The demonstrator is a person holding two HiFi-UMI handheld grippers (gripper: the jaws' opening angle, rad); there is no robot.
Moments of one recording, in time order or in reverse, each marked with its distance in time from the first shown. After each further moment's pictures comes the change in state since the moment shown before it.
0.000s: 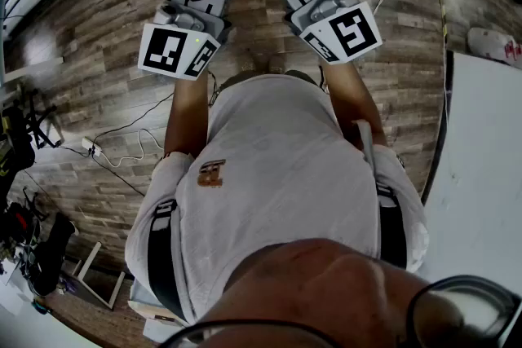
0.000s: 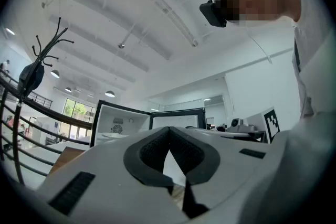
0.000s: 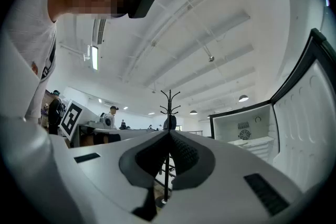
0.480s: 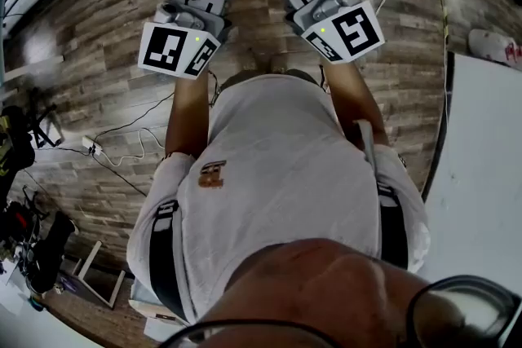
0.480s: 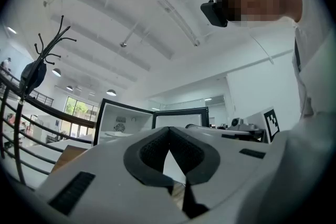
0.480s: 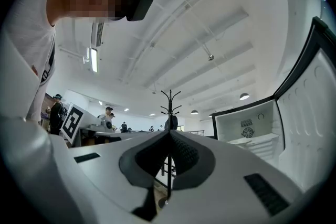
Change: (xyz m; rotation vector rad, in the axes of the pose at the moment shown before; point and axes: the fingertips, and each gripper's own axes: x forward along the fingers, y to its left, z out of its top) left arm -0.011 0.030 -0.002 -0.015 0.006 0.003; right arm 0.027 0.009 -0.007 0.023 -0.005 0.008
